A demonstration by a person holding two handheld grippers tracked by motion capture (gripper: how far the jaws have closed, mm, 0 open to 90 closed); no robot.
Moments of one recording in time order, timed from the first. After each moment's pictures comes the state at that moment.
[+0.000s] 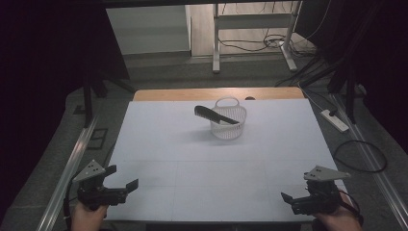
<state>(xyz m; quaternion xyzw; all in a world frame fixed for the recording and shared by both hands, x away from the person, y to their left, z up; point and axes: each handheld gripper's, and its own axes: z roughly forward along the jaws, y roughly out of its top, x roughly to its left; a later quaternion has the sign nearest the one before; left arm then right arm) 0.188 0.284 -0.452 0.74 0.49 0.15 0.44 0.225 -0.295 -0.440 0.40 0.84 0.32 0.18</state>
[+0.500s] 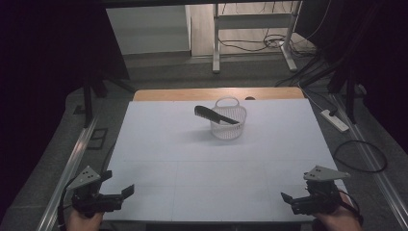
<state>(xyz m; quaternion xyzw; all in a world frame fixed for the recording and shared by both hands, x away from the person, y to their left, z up) 0.172 0.289 -0.456 0.74 0.50 0.15 0.43 0.225 -0.295 -0.440 0.40 0.84 0.32 0.18</state>
